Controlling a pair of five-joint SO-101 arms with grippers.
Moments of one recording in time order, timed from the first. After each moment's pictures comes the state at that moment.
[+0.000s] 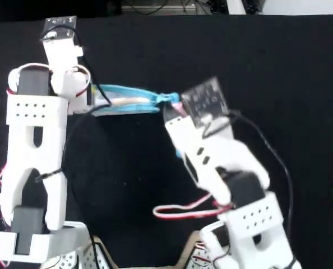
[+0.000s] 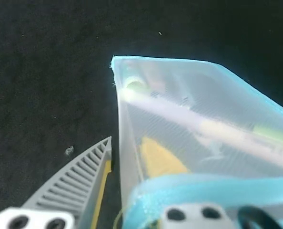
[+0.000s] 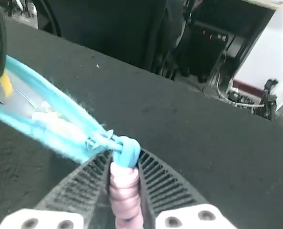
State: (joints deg) left arm -3.0 -10.2 -7.6 91.8 4.0; right arm -20.8 -58.1 44.7 46.0 10.9
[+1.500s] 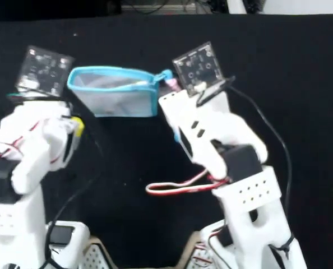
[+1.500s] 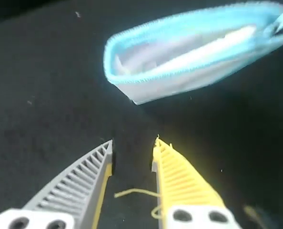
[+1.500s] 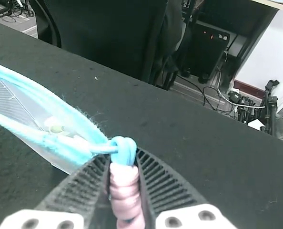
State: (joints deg) left arm -3.4 -47.4 4.4 94.2 -16.4; right arm -20.8 -45.2 29.8 46.8 10.9
